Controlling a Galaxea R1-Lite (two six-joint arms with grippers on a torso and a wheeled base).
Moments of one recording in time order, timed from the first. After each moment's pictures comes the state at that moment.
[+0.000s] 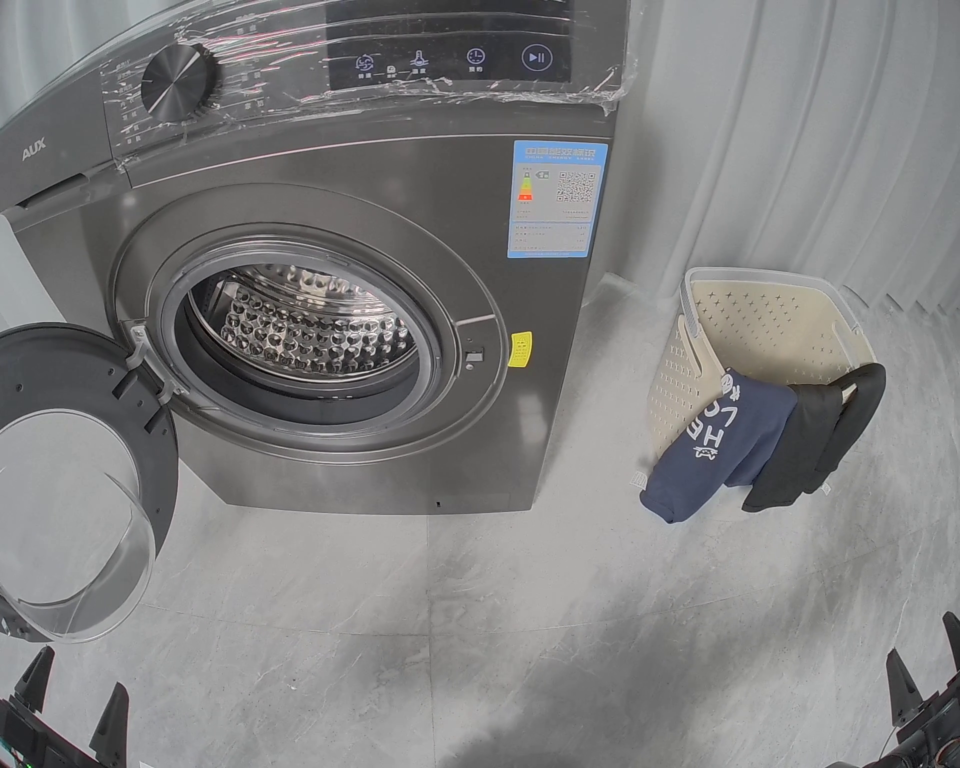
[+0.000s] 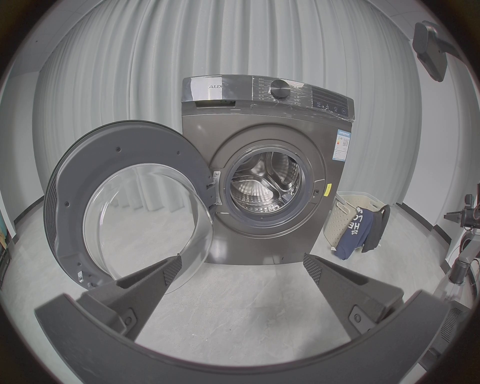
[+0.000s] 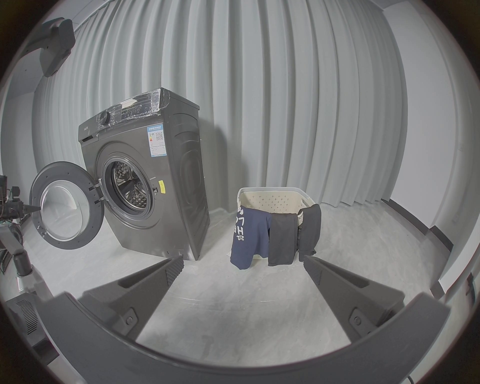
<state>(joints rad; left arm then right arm) 0.00 0.02 -0.02 0.00 0.00 -0.04 0.00 0.01 -0.02 0.00 0.00 -0.01</state>
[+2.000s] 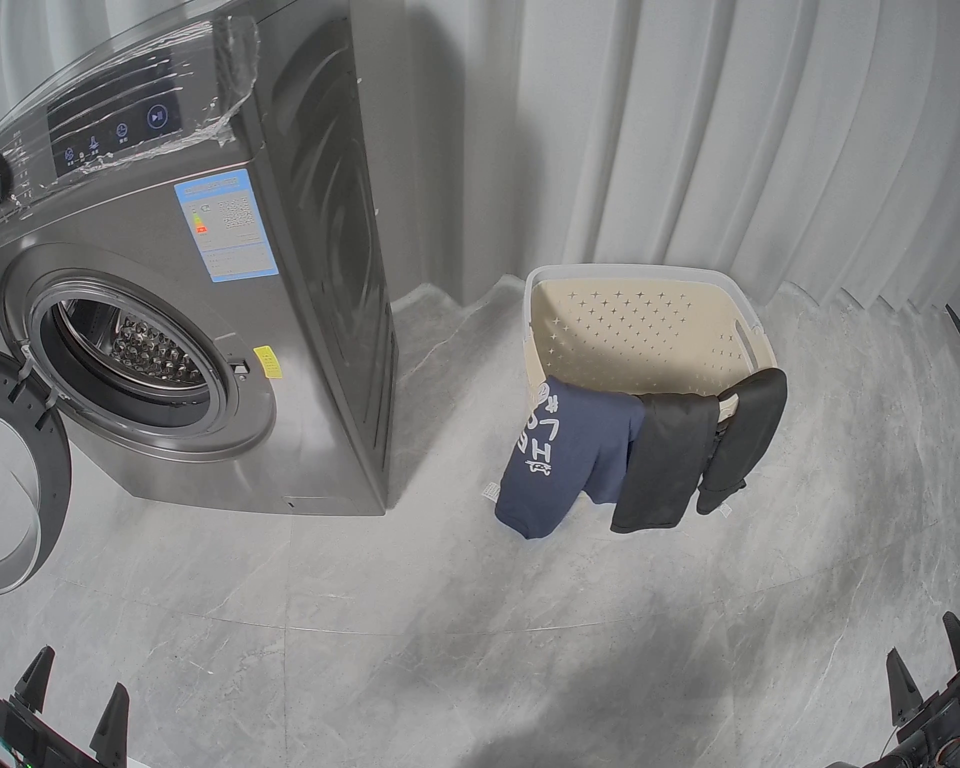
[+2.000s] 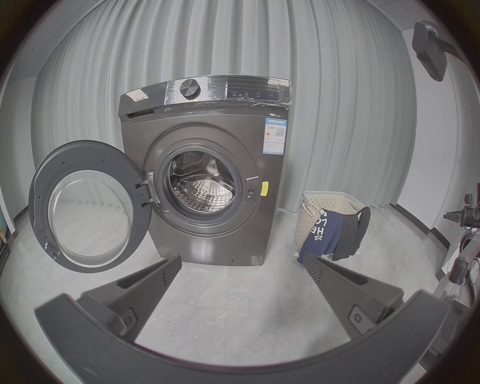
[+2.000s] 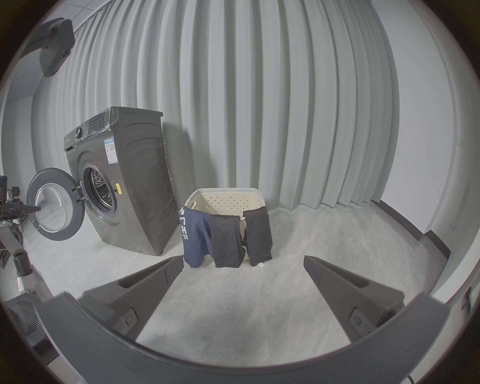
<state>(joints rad) 0.00 0.02 -0.02 0.00 0.00 -0.04 0.00 0.02 -0.02 0.00 0.00 -0.01</state>
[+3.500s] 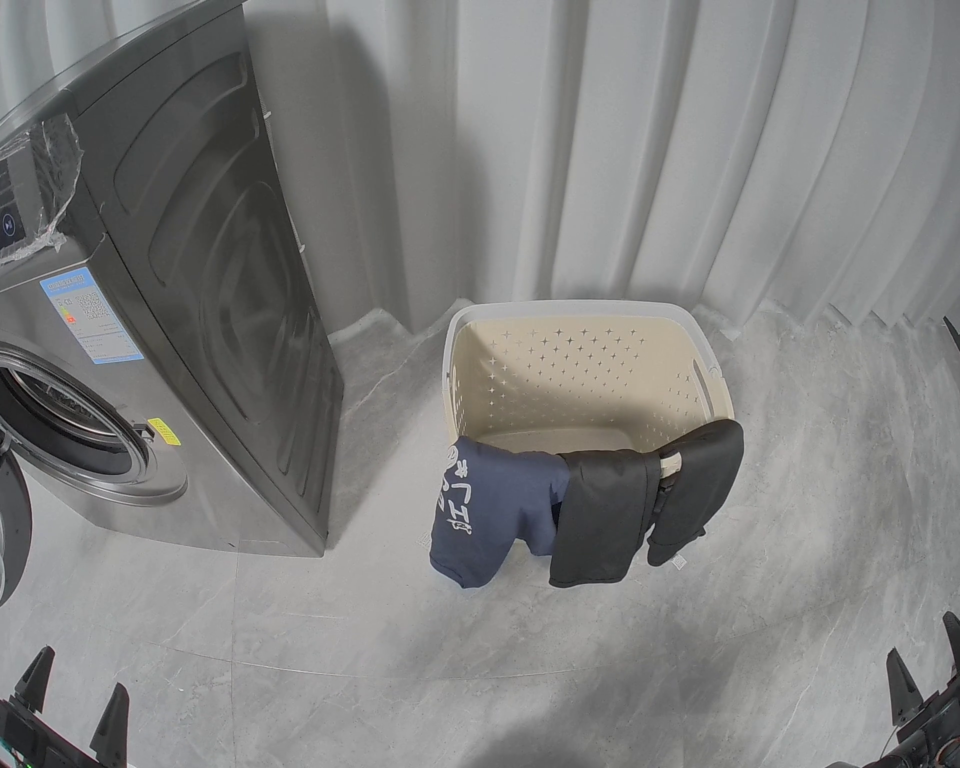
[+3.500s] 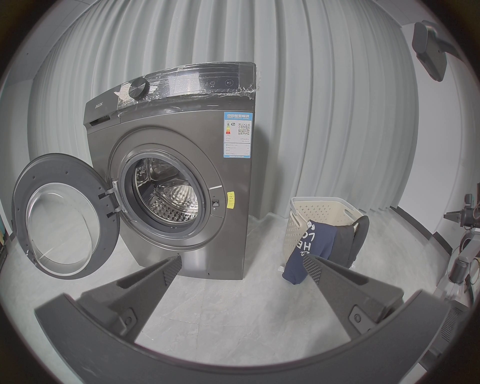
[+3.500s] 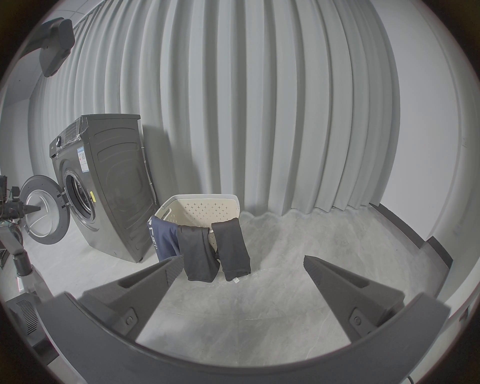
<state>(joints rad) 0.00 0.02 -0.02 0.00 0.00 -0.04 0.00 0.02 -0.02 0.00 0.00 -0.01</state>
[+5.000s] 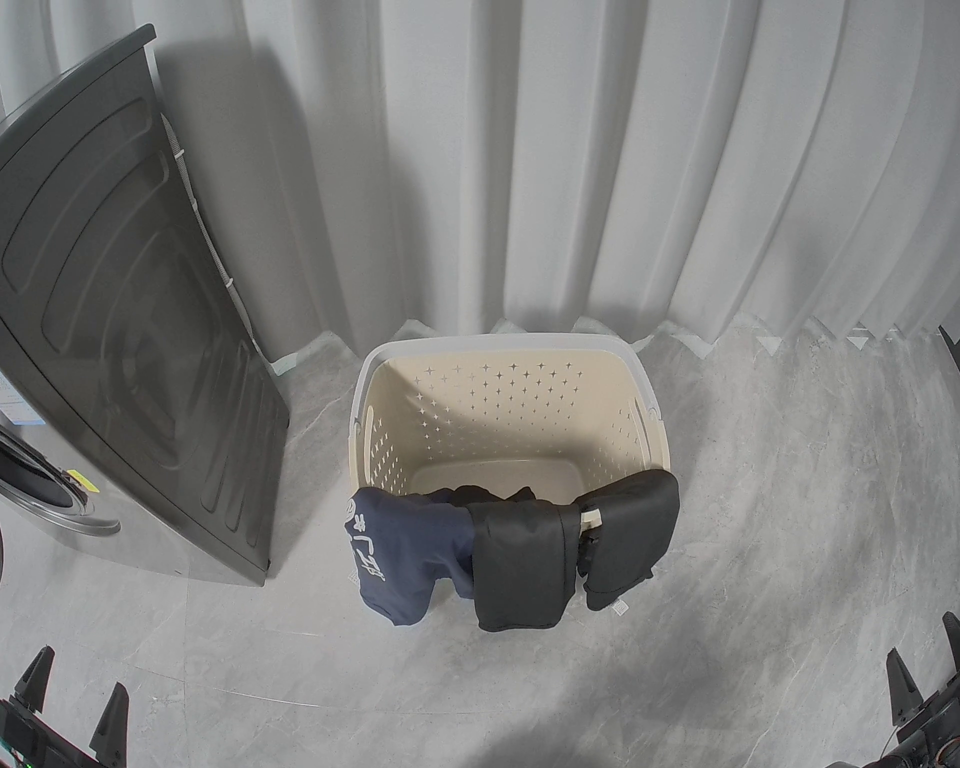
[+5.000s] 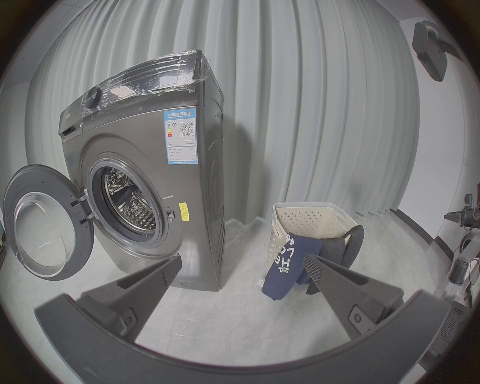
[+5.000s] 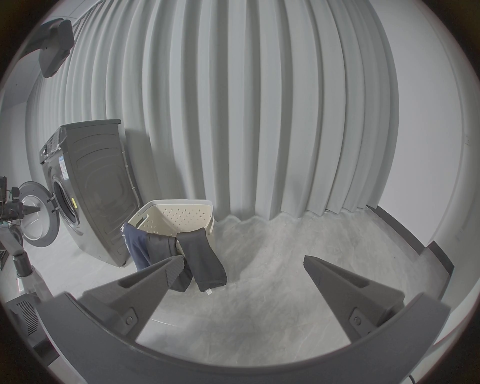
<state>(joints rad) 0.00 0.02 -0.02 0.00 0.00 -0.04 0.00 0.02 -0.02 0.00 0.00 -0.01</state>
